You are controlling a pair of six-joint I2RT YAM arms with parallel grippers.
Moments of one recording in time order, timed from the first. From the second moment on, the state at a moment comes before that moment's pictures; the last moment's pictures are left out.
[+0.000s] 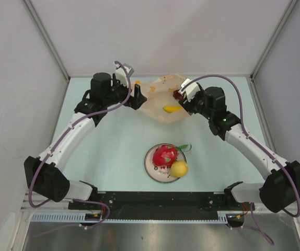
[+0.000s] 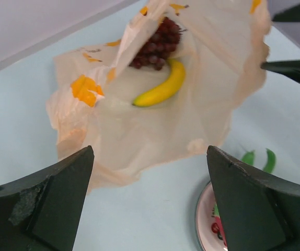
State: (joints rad) left arm -0.38 1.36 1.27 -0.26 0.40 -0.02; right arm 0.46 1.27 1.06 -0.07 -0.05 -0.53
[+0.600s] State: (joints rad) left arm -0.40 1.37 1.31 -0.31 0.28 0.10; right arm 0.62 1.27 1.06 0.09 -0.01 -0.42
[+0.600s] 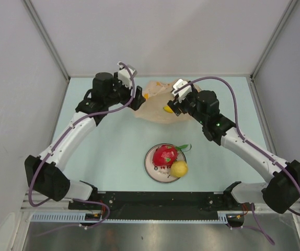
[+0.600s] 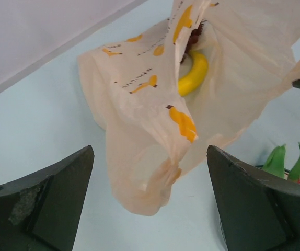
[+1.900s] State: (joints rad) left arm -0.48 1.61 1.40 -0.31 0.48 0.01; right arm 0.32 1.47 1.07 -0.45 -0.25 -0.76
